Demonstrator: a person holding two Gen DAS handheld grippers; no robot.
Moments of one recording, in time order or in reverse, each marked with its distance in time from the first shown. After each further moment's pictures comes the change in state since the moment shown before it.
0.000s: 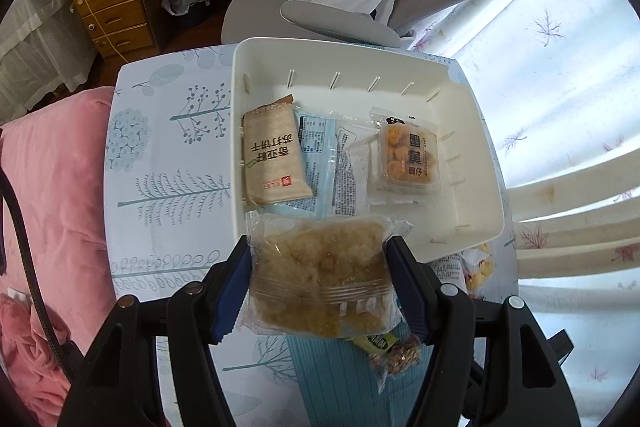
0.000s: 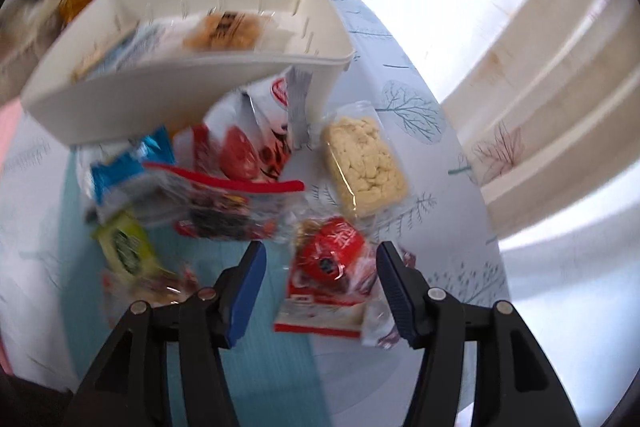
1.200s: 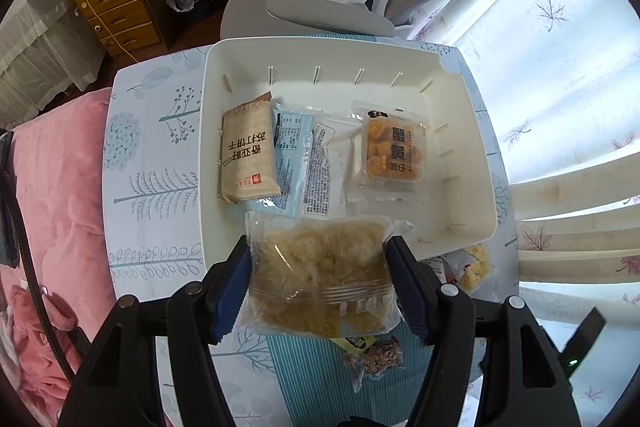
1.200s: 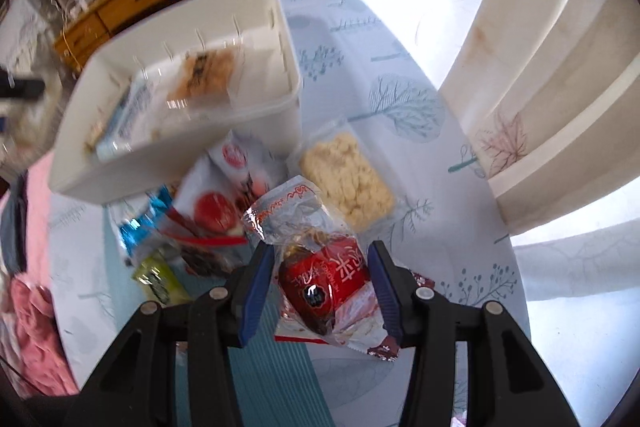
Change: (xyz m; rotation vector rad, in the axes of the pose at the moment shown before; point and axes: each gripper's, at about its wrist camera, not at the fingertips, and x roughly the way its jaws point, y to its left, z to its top) left arm 0.001 -0.046 0.006 0.010 0.044 0.068; right arm -0.010 -0.068 0.039 0.190 0.068 0.224
